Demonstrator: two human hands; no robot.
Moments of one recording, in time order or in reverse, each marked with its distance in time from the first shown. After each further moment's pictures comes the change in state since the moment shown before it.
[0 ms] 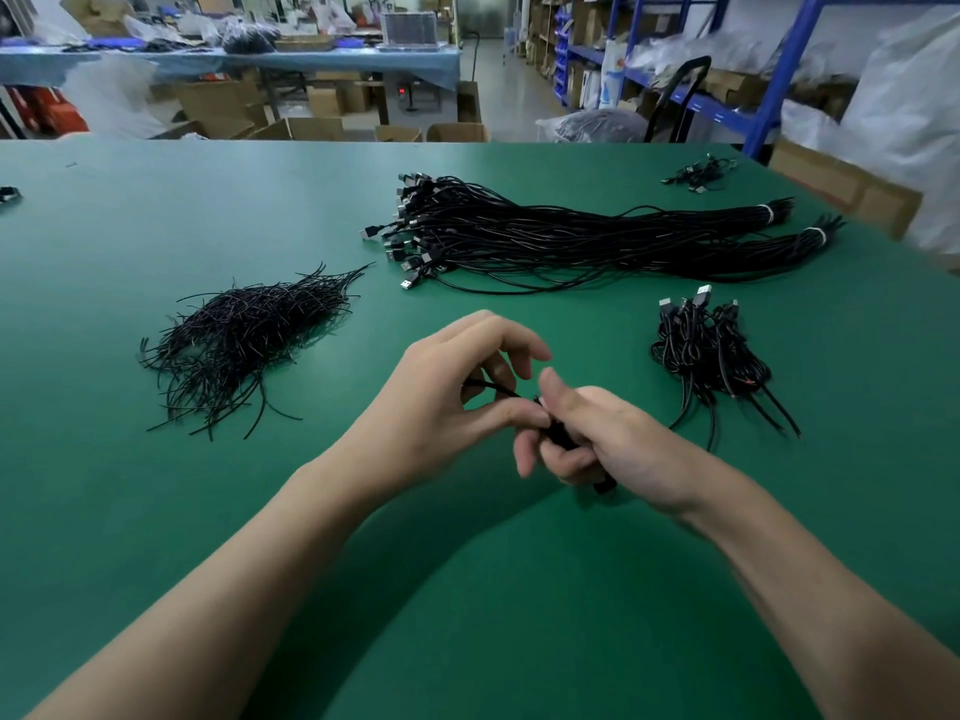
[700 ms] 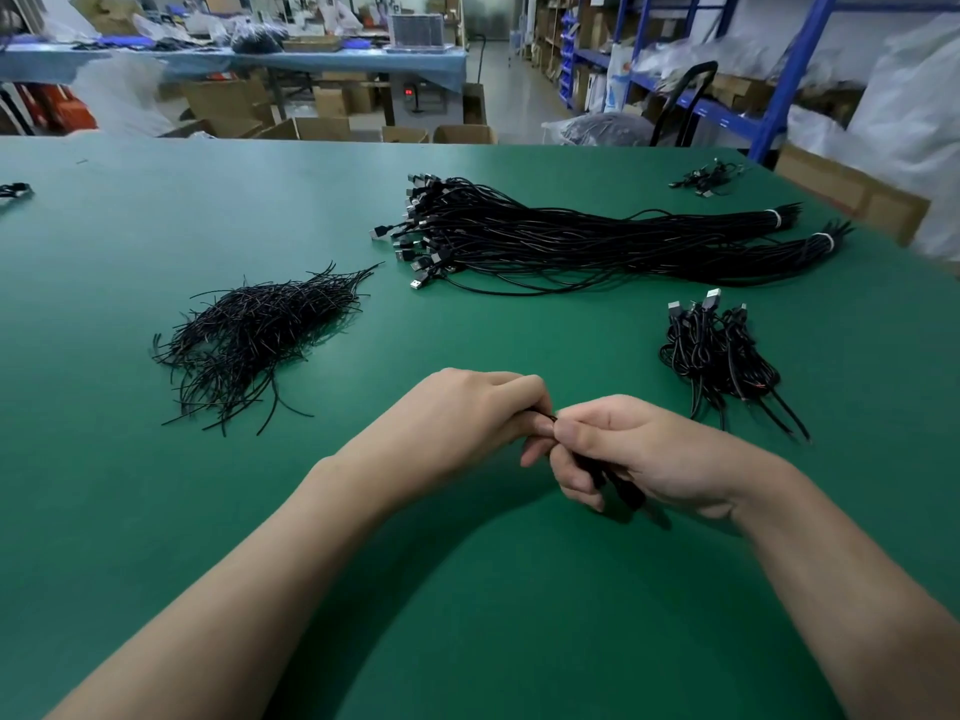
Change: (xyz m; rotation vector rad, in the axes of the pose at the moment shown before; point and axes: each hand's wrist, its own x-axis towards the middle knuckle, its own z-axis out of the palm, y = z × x) left_hand -0.005 -0.007 0.007 0.361 -0.293 -0.048; right_hand -0.007 0.012 -0.017 0.108 -0.120 0.113
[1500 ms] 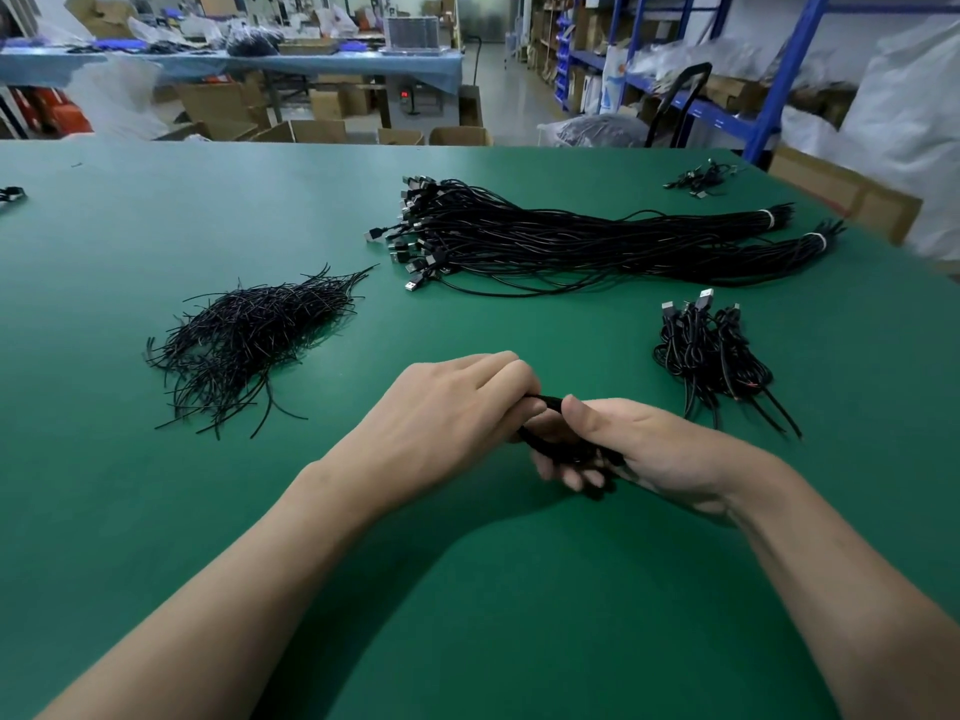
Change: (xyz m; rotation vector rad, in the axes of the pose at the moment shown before) left_hand -0.005 0.010 -0.009 0.217 0.276 0.164; right_hand 0.000 0.003 -0.007 -0.167 0.074 0.012
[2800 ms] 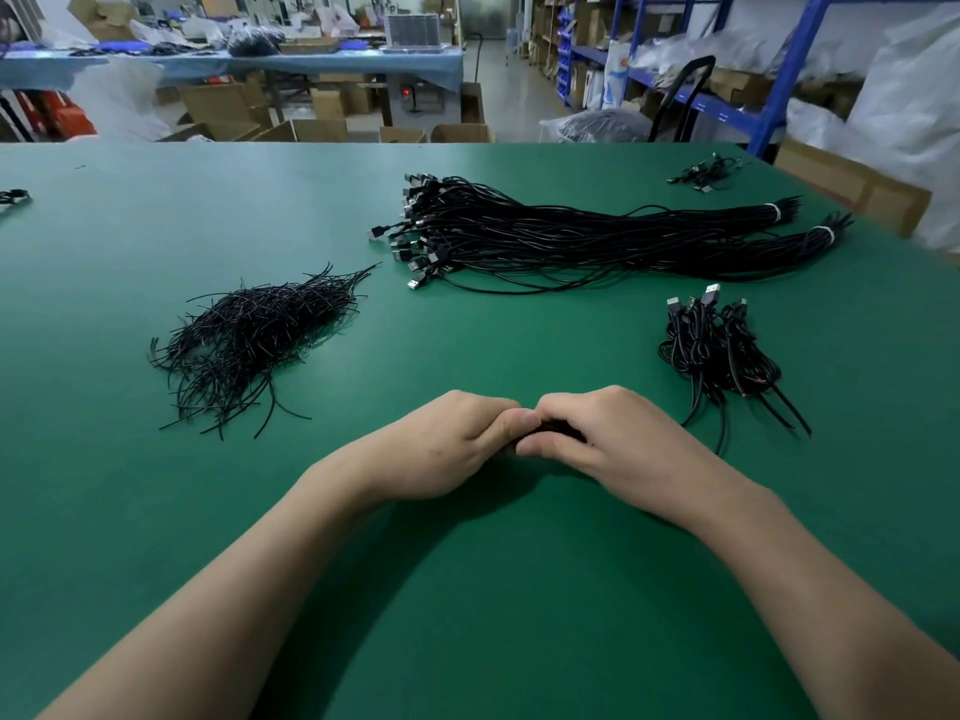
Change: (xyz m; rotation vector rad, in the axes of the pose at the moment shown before) left_hand -0.007 -0.017 0.018 -0.554 -0.531 -0.366; right_hand 0.013 0.000 0.013 -0.824 0.344 -0.132
